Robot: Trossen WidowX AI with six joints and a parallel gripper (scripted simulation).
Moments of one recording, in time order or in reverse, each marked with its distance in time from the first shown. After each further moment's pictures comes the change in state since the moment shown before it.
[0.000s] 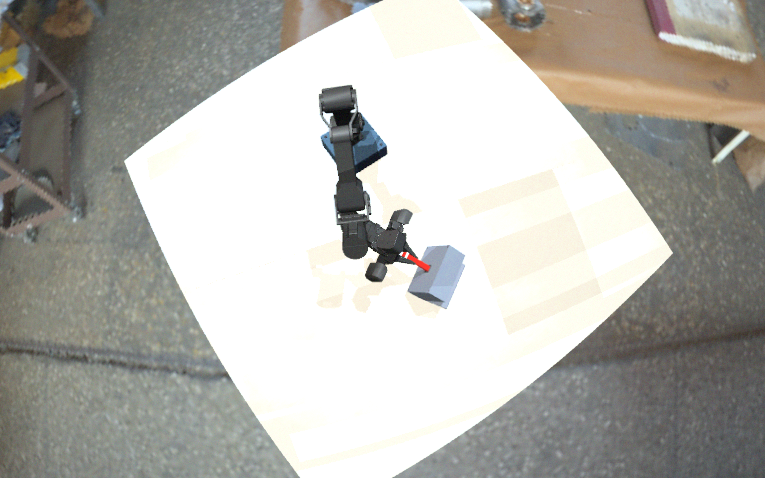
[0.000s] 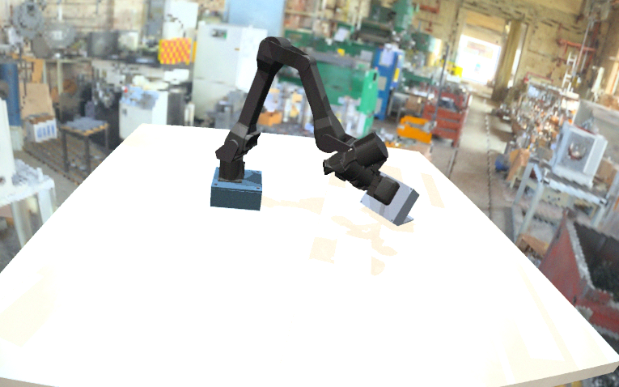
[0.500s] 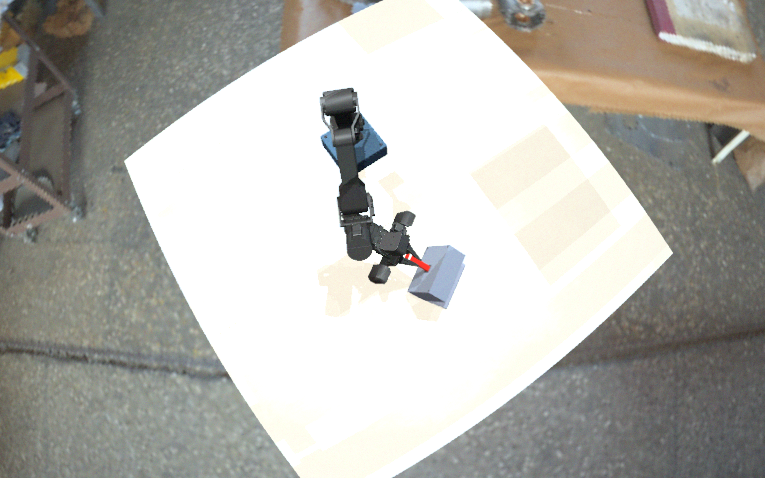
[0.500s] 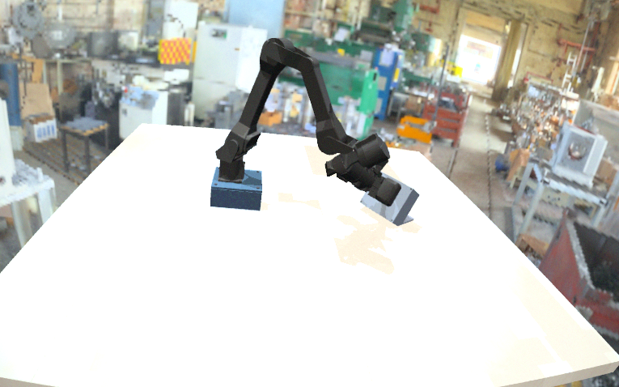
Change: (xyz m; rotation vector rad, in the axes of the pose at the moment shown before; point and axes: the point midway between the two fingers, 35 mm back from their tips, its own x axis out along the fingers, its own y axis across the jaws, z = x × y) arm 0.009 0.000 0.000 0.000 -0.001 0.000
